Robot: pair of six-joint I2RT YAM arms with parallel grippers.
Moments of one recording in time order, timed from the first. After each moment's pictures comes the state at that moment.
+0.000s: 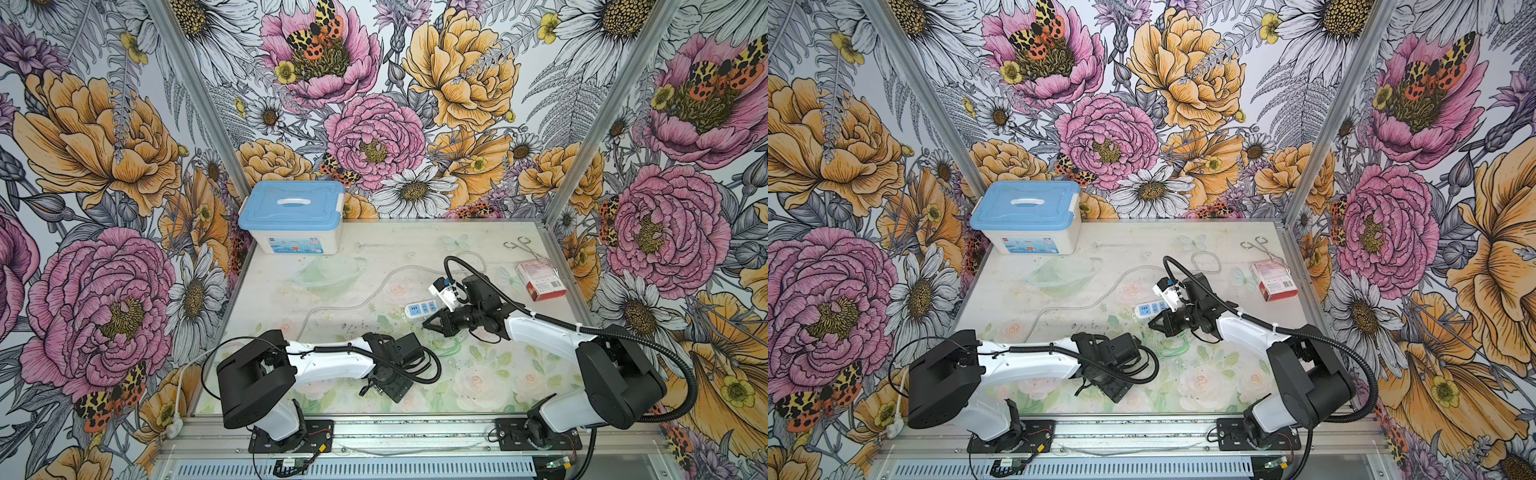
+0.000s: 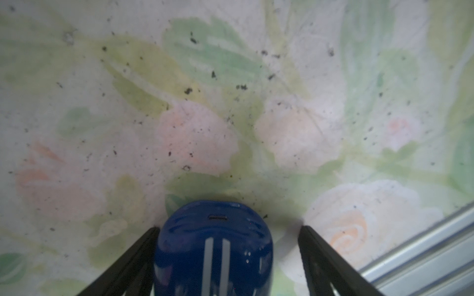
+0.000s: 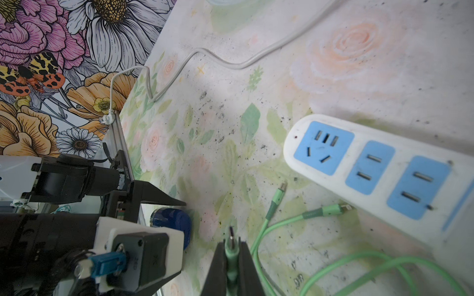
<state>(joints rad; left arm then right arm) -1.11 1.54 0.82 -0.72 -0.05 -0.39 0.47 1.47 0.73 -0.12 -0.73 0.18</state>
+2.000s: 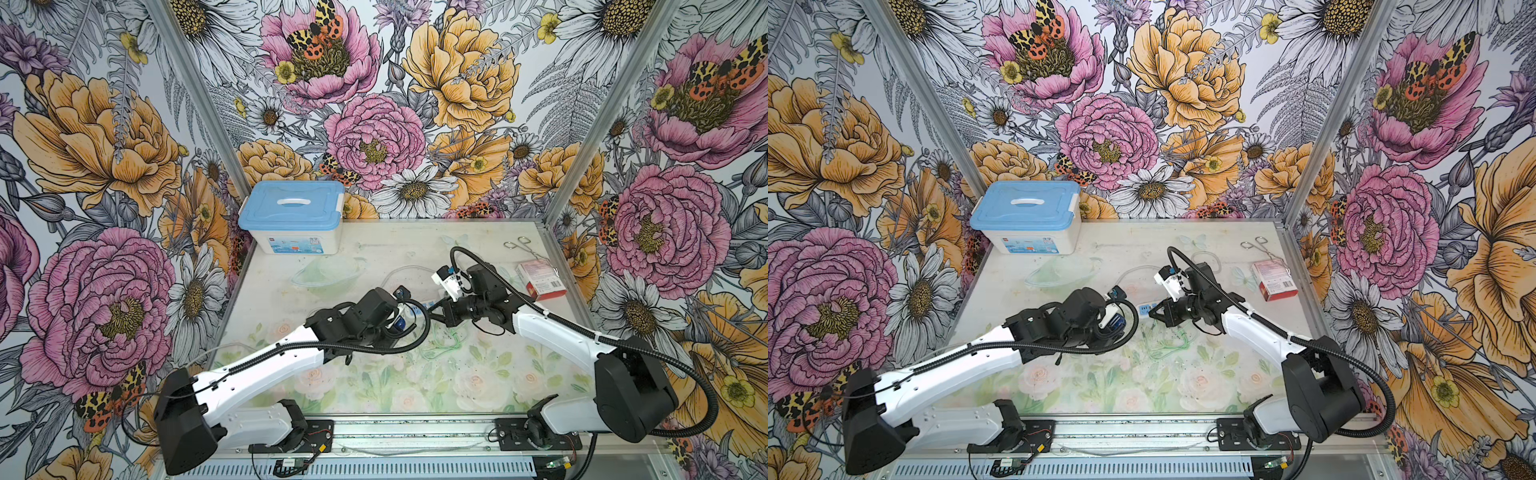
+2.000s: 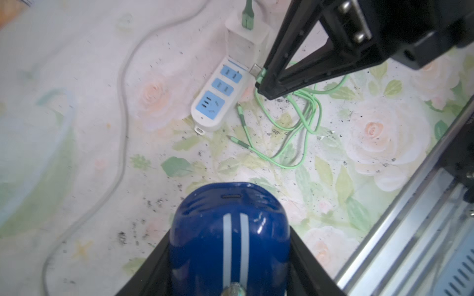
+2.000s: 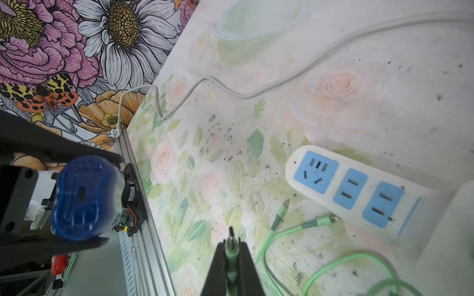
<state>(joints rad) -0.92 1.14 0.98 -0.73 -0.15 0.00 0.47 1.38 0.87 -0.29 -0.70 0.16</state>
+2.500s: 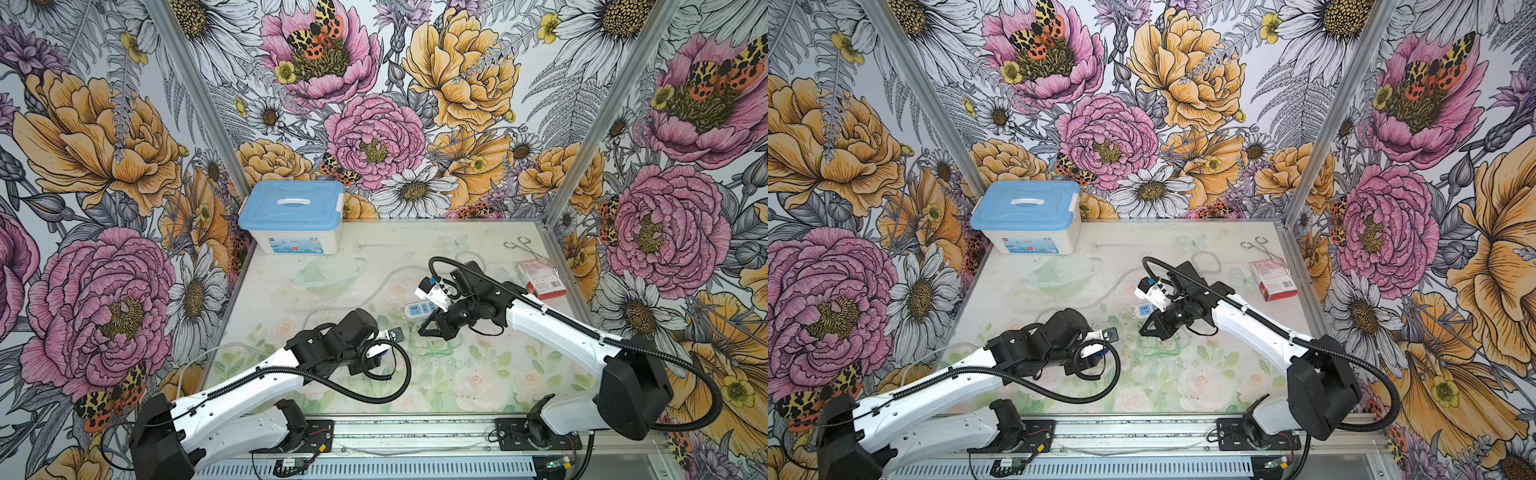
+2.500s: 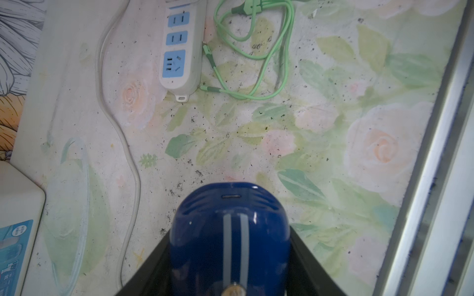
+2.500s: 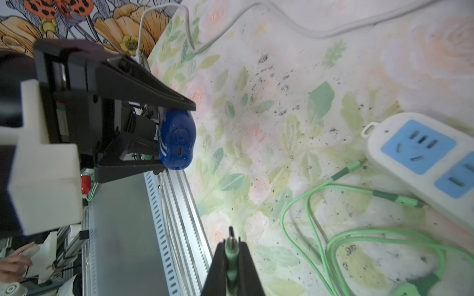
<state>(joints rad) -0.91 1.00 0.74 -0.73 -0.09 0.49 0.62 1.44 1.04 -0.70 -0.74 -0.04</state>
